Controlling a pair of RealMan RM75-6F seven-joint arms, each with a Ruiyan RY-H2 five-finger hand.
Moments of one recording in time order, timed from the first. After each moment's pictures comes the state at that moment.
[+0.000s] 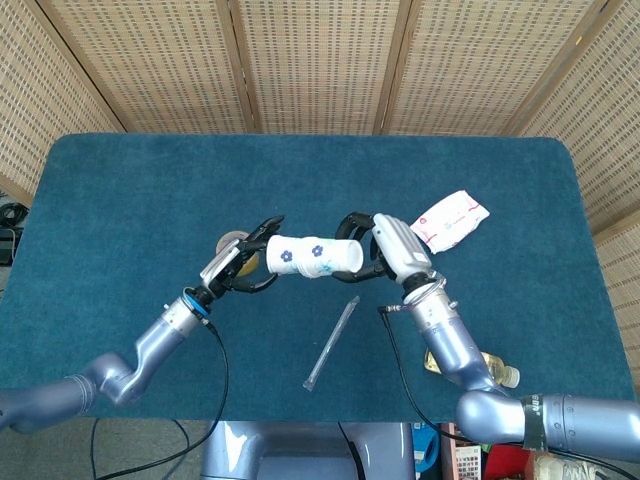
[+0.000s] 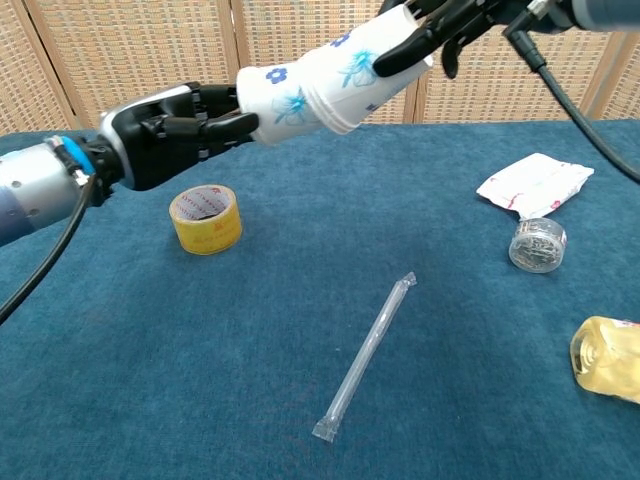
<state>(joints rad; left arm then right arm) -0.81 -1.60 -0.12 -1.21 1.53 1.06 -1.36 0.90 -1.24 0.44 -2.00 -0.60 1.08 -0.12</state>
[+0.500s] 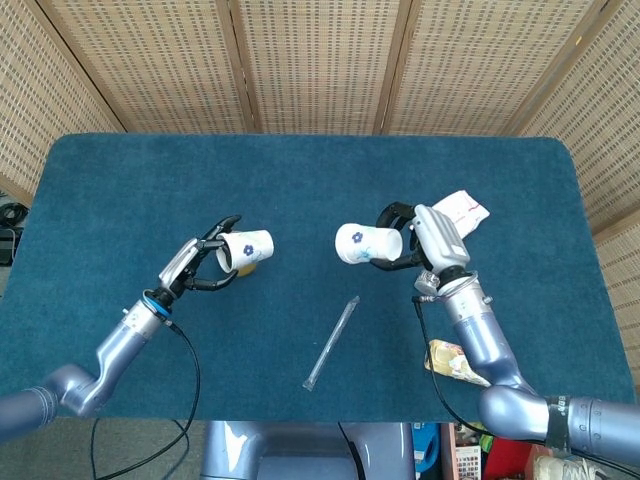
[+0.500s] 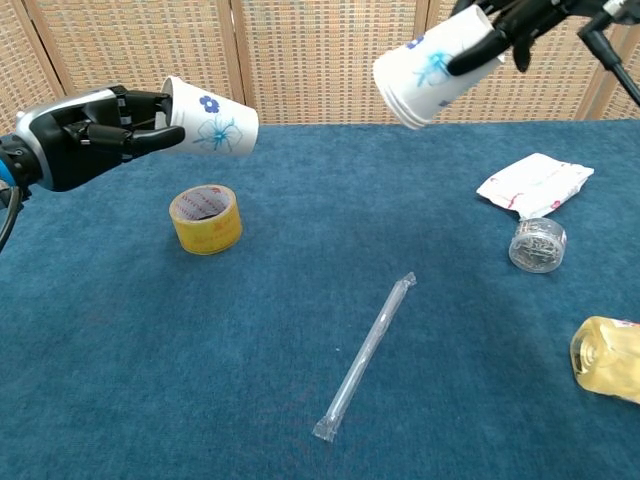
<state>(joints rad) -0.72 -1.48 -0.09 -1.28 1.47 1.06 -1.20 0.84 -1.17 0.39 -1.97 -0.61 1.10 -0.14</state>
